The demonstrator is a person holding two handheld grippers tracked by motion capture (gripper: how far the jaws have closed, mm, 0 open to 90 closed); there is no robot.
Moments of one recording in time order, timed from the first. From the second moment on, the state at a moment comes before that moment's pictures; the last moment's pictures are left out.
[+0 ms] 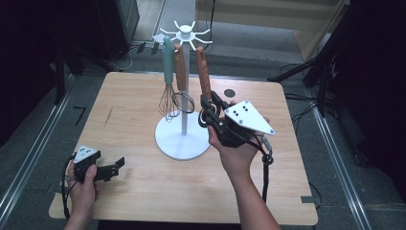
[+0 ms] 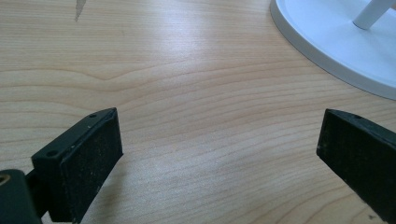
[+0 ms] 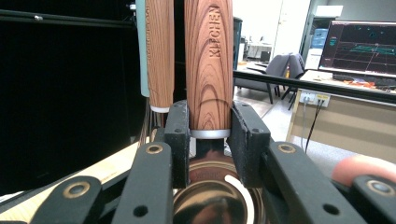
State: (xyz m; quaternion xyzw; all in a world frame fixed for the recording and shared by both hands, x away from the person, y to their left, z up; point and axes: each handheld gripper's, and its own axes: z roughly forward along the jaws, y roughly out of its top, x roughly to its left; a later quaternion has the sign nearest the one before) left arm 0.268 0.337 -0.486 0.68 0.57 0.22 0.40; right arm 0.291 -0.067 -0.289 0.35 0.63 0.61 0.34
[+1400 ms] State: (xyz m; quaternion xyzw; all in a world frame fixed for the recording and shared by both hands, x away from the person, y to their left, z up) left arm 0.269 0.337 -0.486 0.68 0.57 0.22 0.40; right arm 0.306 -0.061 -0.297 0.35 0.64 0.61 0.31
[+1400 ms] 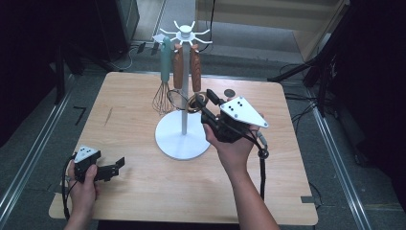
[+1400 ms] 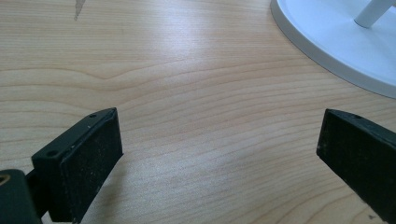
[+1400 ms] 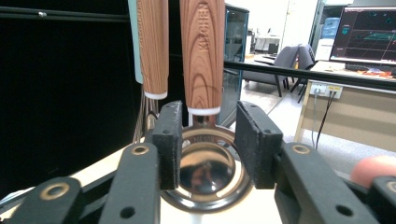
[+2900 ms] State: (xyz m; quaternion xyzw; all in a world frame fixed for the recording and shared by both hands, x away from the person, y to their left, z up) left arm 0.269 0.336 -0.486 0.68 0.57 0.22 0.39; right arm 0.283 -0.122 -0.406 0.42 0.67 0.54 0.28
